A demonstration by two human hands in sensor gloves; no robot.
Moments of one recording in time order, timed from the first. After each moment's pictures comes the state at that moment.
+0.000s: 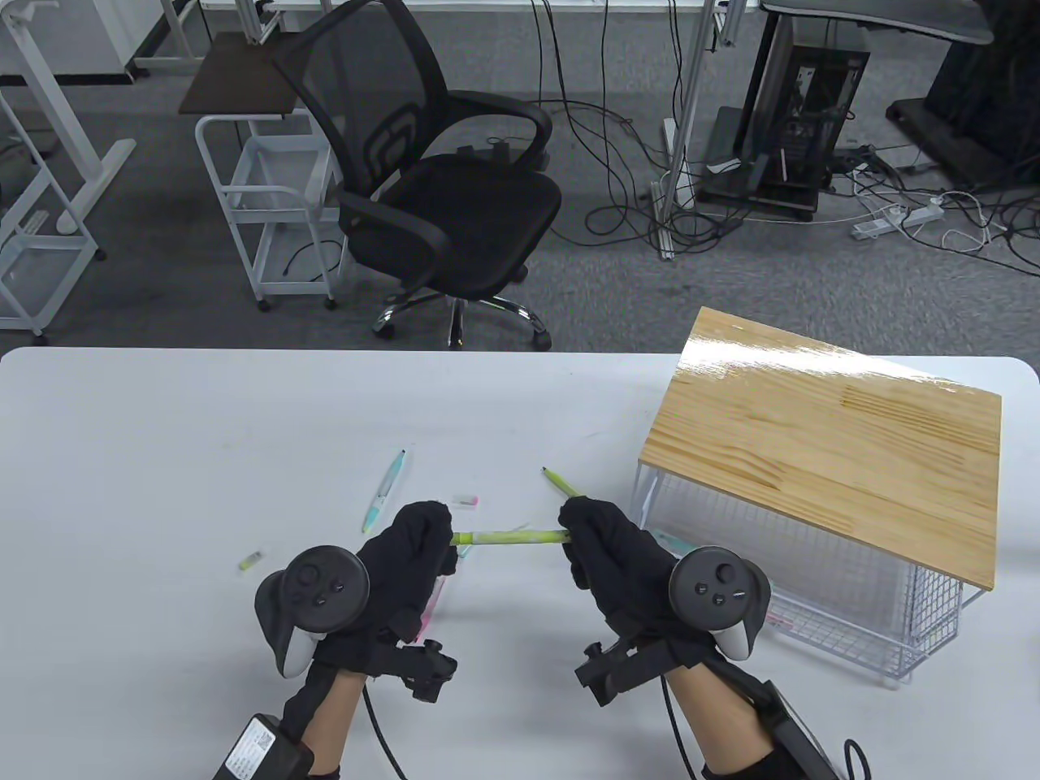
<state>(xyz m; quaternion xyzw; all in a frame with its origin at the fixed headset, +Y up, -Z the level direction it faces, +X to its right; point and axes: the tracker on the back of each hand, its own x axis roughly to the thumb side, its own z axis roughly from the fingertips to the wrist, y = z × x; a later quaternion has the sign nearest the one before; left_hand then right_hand) -0.185 -0.646 -0.282 0.12 -0.12 0.40 0.90 0.113 -0.650 -0.285 0.19 -0.14 0.83 0.50</state>
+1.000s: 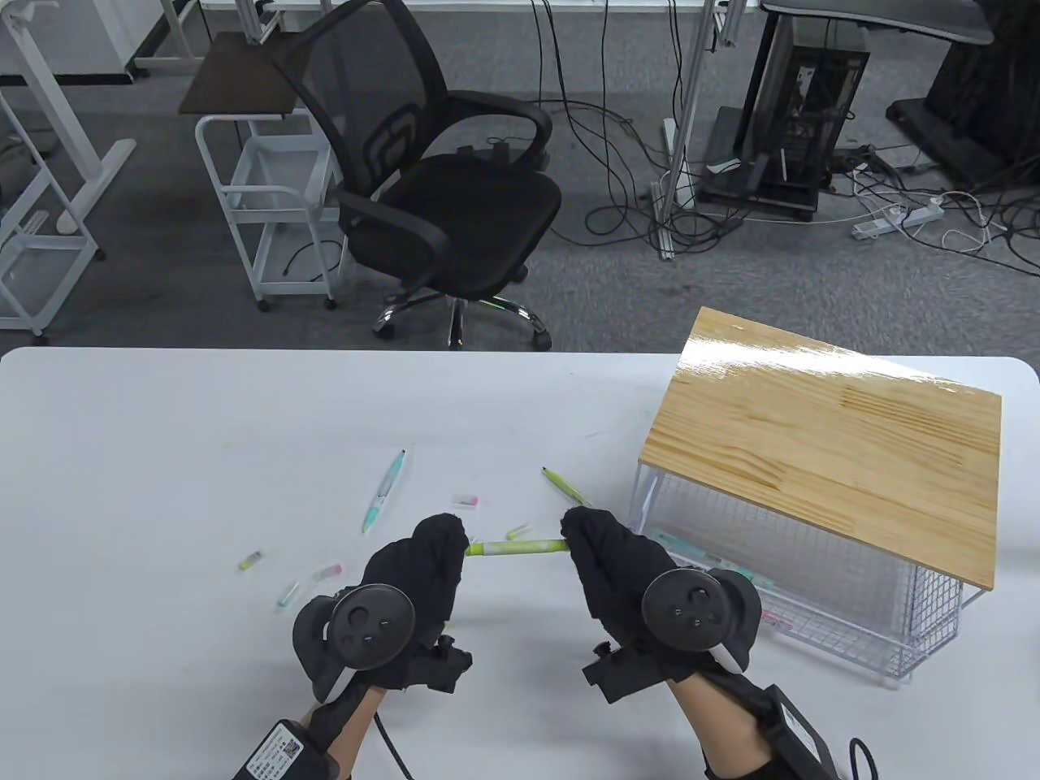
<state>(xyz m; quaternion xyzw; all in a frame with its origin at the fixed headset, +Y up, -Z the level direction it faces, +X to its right) -0.165 -0.653 -0.269 0.22 -0.11 0.30 0.92 0.105 -0.647 -0.274 0.20 -0.19 0.89 0.36</state>
